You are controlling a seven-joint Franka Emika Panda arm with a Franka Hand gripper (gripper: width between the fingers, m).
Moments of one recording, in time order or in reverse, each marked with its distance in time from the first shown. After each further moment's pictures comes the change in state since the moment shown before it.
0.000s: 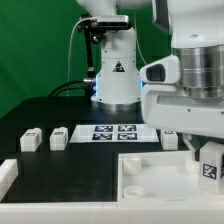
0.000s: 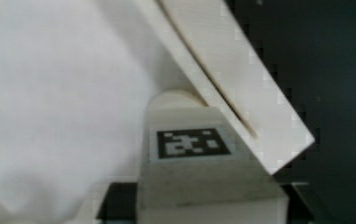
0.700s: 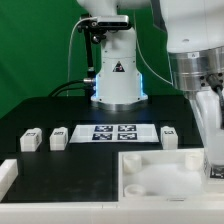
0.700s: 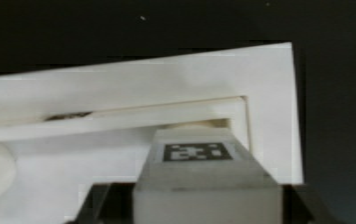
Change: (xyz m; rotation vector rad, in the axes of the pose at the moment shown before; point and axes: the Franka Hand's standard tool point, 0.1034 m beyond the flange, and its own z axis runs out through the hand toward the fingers) arm -0.005 0.001 0.004 0.005 -0.060 0.877
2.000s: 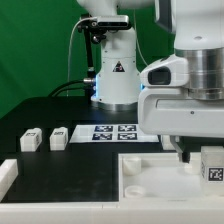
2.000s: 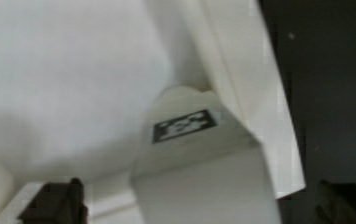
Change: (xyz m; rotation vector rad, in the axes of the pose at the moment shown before) arm 0.007 -0.004 -0.003 -0.056 0.083 -1.587
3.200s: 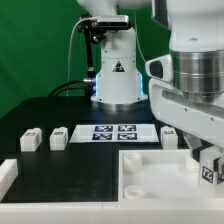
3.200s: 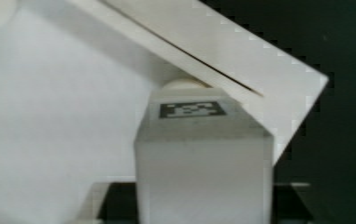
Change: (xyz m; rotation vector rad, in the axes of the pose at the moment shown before) arm 0.007 0.004 -0.001 -0.009 -0.079 1.101
